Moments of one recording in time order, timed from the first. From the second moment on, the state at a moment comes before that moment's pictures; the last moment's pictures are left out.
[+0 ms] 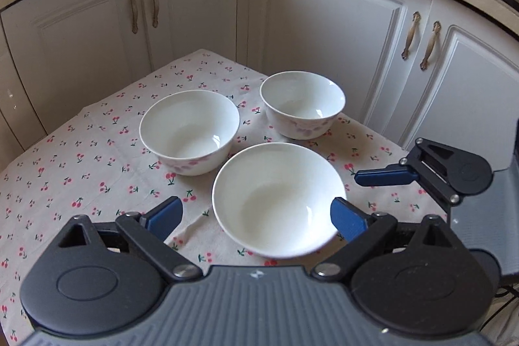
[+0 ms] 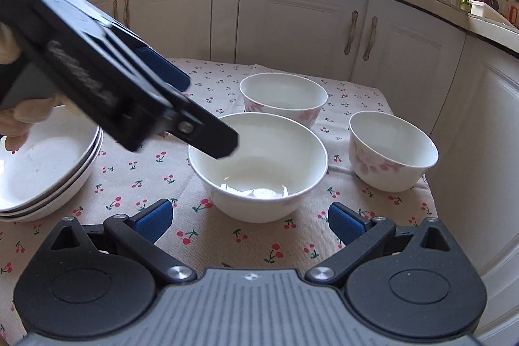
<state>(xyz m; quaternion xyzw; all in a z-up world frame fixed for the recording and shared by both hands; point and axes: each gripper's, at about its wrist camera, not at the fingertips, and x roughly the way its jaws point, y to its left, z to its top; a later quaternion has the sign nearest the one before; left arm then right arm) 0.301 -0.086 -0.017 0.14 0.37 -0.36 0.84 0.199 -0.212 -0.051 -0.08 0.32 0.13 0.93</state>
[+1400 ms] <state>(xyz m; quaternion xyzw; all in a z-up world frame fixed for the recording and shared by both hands) 0.328 -0.114 -0.031 0.14 0.43 -0.38 0.81 0.211 -0.214 -0.050 -0.08 0.32 0.16 0.93</state>
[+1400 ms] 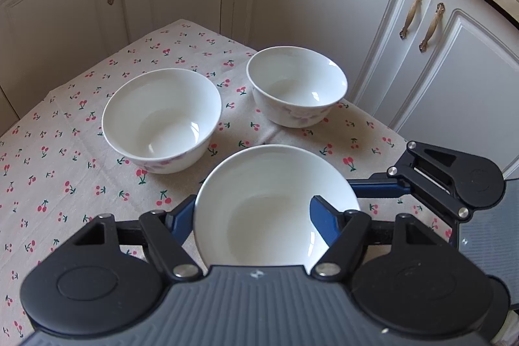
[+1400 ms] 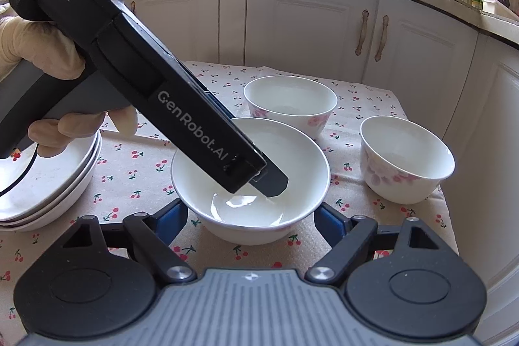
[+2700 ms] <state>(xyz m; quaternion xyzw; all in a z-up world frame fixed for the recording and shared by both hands) 0.221 -0.077 -0.029 0.12 0.43 -0.37 0.81 0.128 -0.201 -0.040 -0.08 0.37 0.23 0.90</state>
